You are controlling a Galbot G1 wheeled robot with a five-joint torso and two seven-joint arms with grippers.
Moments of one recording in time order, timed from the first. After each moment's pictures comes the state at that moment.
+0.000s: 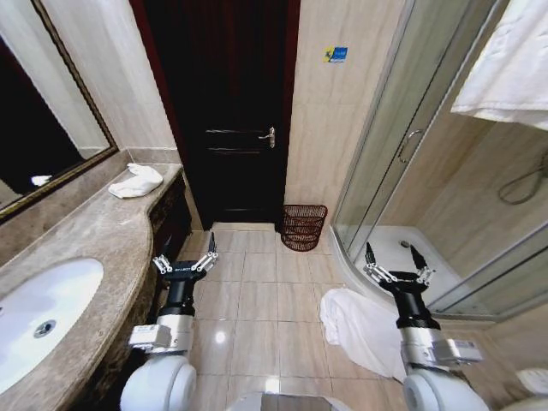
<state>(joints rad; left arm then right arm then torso) 1.71 -1.61 -0.52 -2.50 -0.07 -0.03 0.00 -1.74 1.57 0.71 2.44 0.14 0.05 -0.07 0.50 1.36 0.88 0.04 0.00</state>
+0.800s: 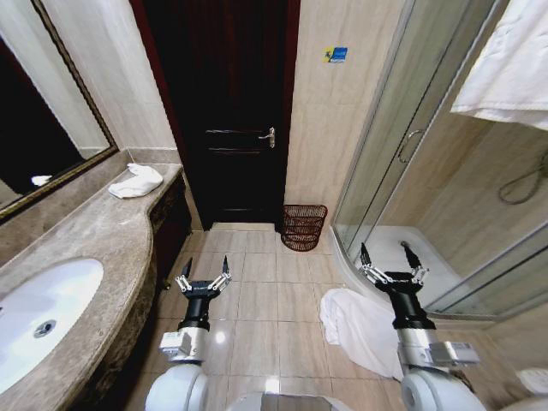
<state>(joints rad) 1.74 -1.61 -0.49 -2.34 0.07 -0.12 -0.16 -1.73 1.58 0.73 2.42 0.15 0.08 -0.14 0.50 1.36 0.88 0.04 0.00</state>
